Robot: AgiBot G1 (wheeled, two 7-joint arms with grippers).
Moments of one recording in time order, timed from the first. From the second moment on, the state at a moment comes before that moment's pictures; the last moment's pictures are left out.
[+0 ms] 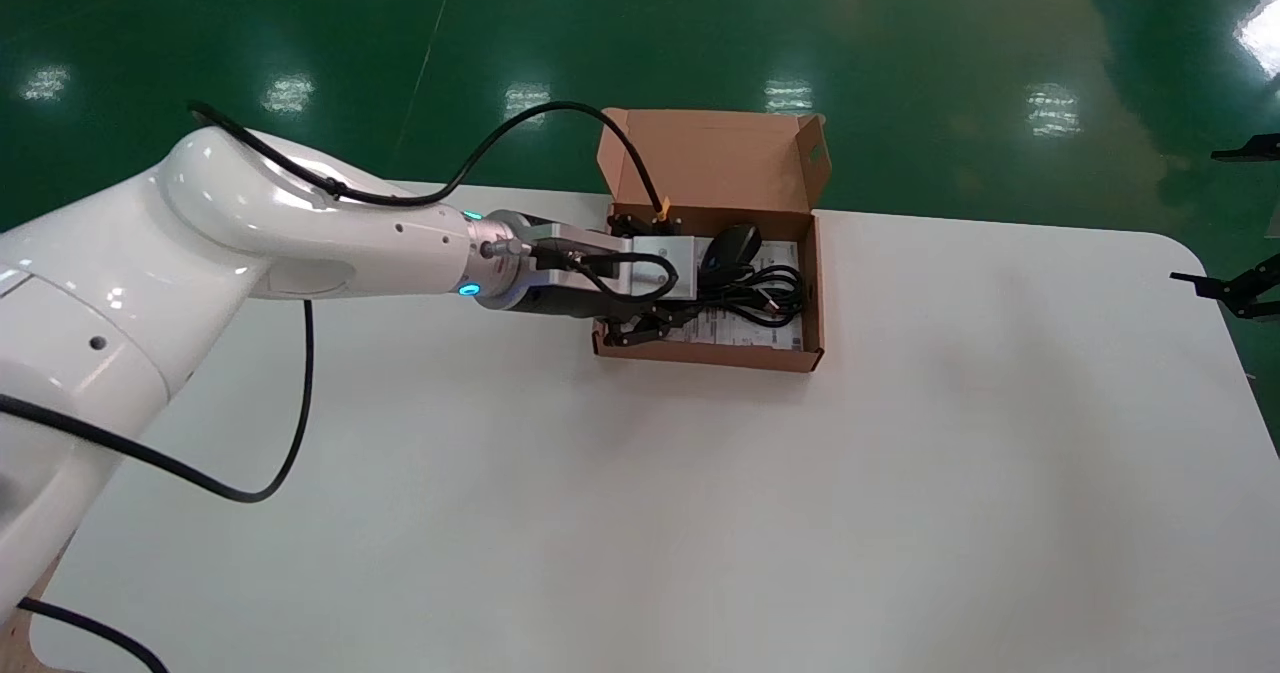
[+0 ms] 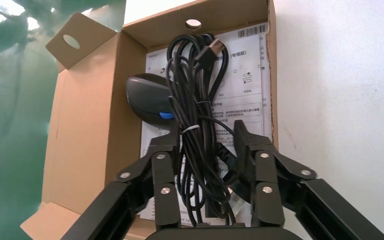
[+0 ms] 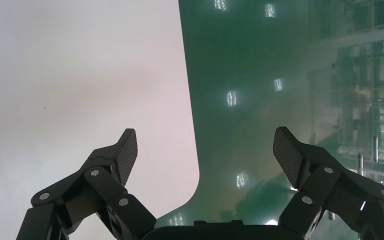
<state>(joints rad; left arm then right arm) -1.70 1.36 1.12 -0.47 1.31 0.87 0.32 1.95 -0.74 -0.60 0.01 -1.59 -1.19 -0.95</state>
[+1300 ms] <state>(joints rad) -1.33 0.91 0.62 -0.95 0.96 1.24 0.02 1.44 -0.67 -0.41 0.76 -1.09 -1.37 -0.28</state>
